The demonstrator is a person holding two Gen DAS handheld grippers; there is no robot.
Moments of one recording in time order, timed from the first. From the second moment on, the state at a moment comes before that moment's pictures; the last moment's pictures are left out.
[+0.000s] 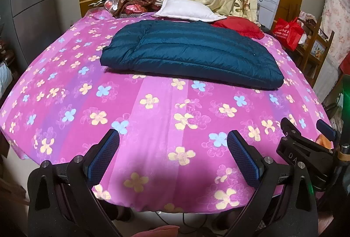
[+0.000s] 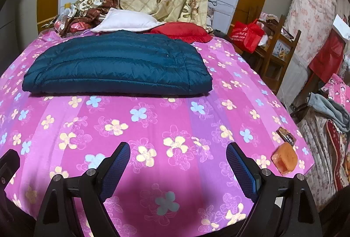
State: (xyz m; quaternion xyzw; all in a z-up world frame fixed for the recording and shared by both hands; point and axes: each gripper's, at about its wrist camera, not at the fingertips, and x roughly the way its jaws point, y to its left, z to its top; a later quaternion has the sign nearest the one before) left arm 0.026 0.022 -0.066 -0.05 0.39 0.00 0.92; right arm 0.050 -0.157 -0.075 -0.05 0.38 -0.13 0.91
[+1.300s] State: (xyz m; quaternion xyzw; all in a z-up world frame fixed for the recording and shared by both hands) left arm 0.031 0.023 -0.081 -0.05 0.40 0.00 0.91; right arm 0.053 -0.156 -0.086 -0.07 0.39 -0.12 0.91
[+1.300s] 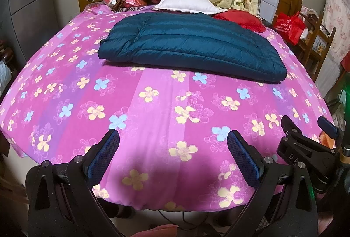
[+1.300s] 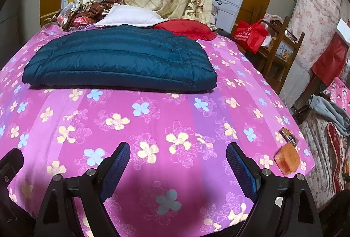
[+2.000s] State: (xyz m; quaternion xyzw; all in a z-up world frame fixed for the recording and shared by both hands) left arm 0.032 0.023 -0.081 -0.05 0.40 0.00 0.91; right arm 0.055 -0.151 -0.087 -0.06 0.39 -0.10 0.91
